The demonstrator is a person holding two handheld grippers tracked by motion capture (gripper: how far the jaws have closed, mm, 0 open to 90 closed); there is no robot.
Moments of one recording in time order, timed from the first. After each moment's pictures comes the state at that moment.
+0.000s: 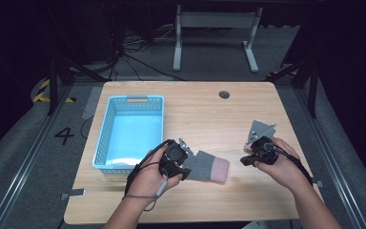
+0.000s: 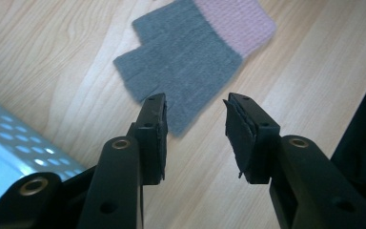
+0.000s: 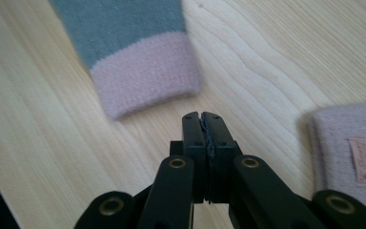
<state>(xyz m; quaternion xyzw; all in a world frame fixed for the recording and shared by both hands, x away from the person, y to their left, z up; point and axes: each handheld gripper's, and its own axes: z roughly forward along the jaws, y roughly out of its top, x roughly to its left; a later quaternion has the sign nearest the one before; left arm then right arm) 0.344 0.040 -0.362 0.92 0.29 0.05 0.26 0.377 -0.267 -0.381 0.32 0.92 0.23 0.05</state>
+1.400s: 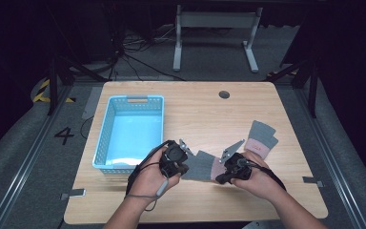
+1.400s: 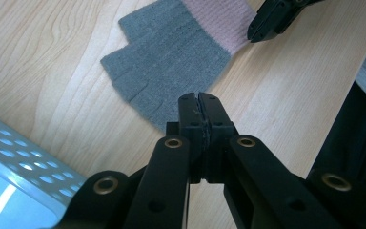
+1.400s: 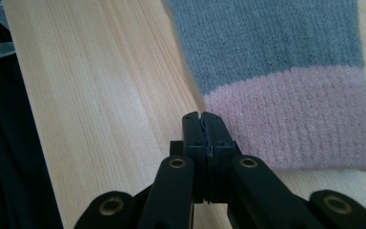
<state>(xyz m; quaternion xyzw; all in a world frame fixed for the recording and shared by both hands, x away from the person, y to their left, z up) 0.342 0.039 -0.364 0.92 0.28 0.03 0.26 0.360 -0.201 -0.423 0.22 0.94 0.24 -0.03</state>
